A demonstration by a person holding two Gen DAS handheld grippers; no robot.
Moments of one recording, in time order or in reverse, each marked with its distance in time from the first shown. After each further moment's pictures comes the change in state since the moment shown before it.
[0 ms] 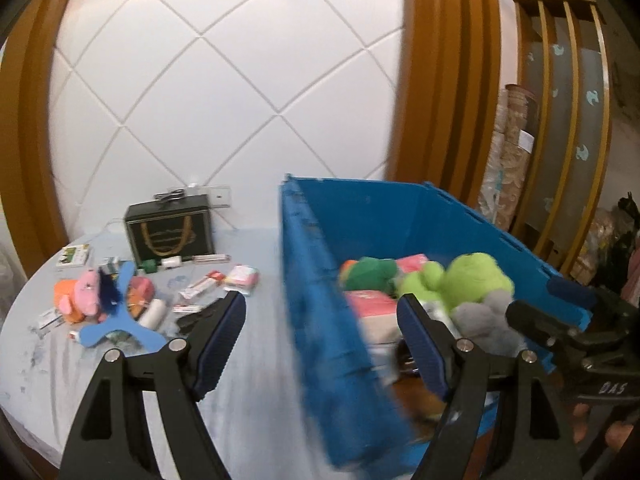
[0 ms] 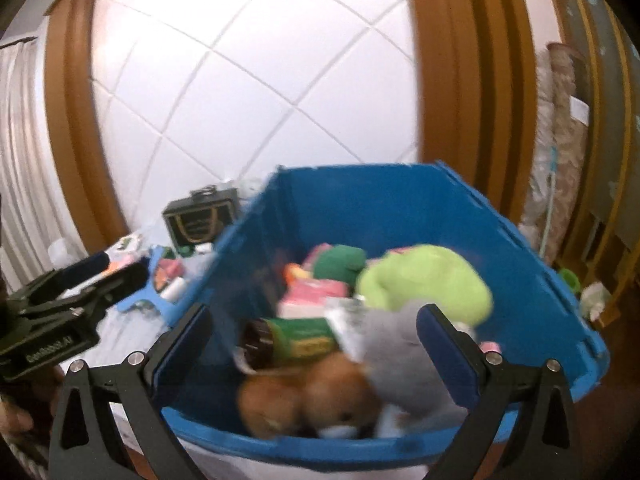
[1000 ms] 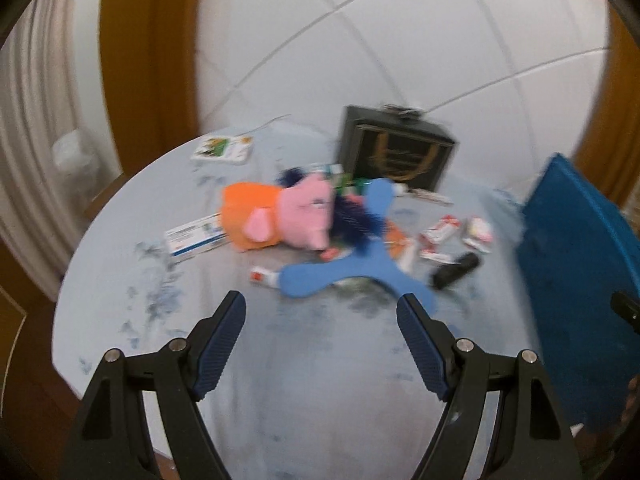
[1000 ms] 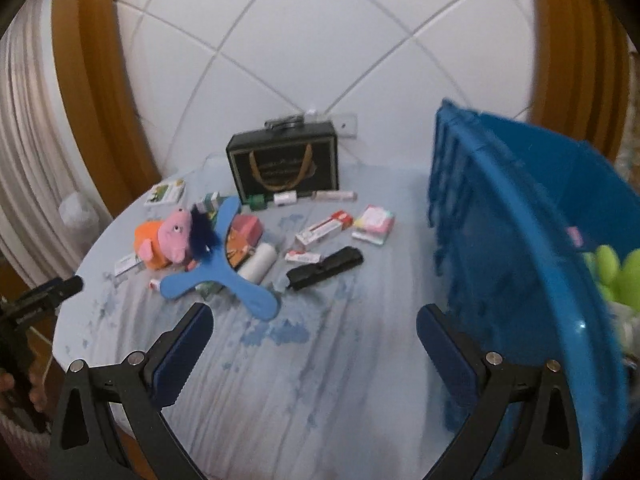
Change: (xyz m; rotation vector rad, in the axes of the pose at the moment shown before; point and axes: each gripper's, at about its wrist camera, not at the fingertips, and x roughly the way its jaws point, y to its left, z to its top) left arm 0.051 0.437 -0.071 -0.288 0.269 0.330; right arm 0.170 0.258 -0.004 -0.042 0.237 0.074
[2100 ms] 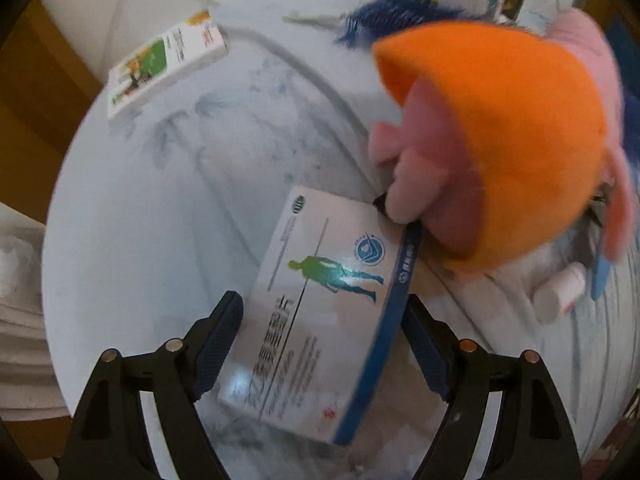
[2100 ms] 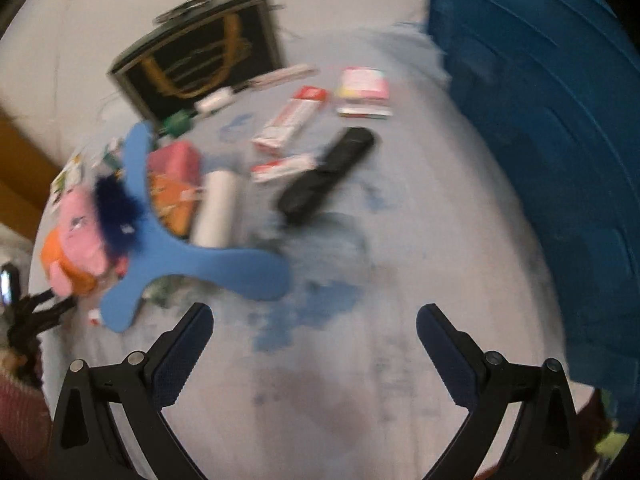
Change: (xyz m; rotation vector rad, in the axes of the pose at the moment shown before) left arm 0.336 0.181 0.077 0.527 0.478 -0.085; right arm 0.196 0.061 -0.004 0.342 0.375 -0.205
